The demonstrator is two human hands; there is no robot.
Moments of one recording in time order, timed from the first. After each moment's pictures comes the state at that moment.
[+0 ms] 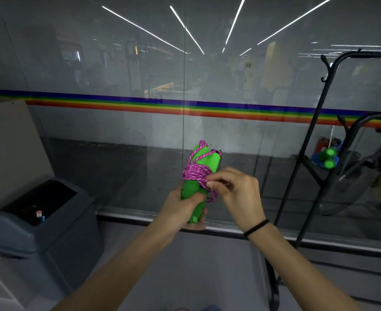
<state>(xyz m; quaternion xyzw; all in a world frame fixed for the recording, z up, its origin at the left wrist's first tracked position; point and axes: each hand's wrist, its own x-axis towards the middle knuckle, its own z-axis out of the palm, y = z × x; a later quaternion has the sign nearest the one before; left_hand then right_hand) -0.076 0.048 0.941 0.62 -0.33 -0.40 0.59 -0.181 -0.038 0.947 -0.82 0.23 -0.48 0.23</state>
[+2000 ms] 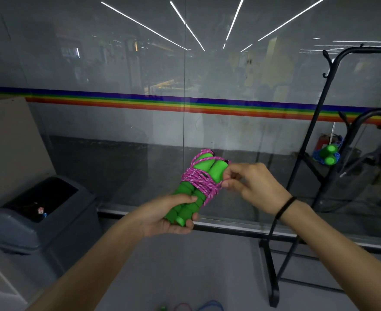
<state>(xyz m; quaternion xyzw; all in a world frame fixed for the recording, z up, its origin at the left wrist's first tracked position) -0.040 0.064 0.941 0.56 -0.31 -0.61 0.46 -0.212 -0.067 0.968 -0.93 0.20 -0.27 0.14</state>
